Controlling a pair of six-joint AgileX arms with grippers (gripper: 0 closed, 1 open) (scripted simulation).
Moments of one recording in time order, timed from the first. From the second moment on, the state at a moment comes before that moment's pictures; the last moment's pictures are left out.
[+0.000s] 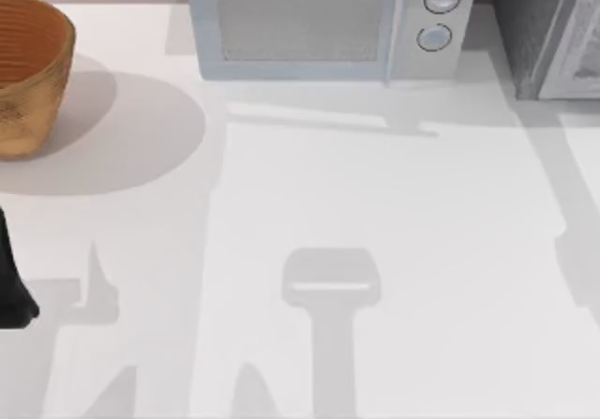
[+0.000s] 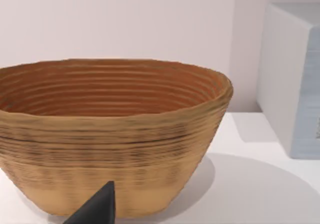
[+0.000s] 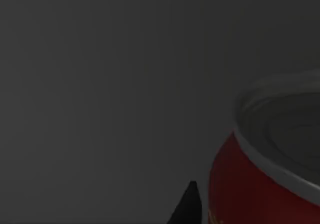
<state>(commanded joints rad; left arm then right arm) 0.00 0.00 0.00 0.00 0.00 0.00 0.11 1.99 2.65 -0.64 0.13 0.02</state>
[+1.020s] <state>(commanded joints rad) 0.00 0.00 0.00 0.00 0.00 0.00 0.10 2.09 2.77 -0.68 0.12 0.02</state>
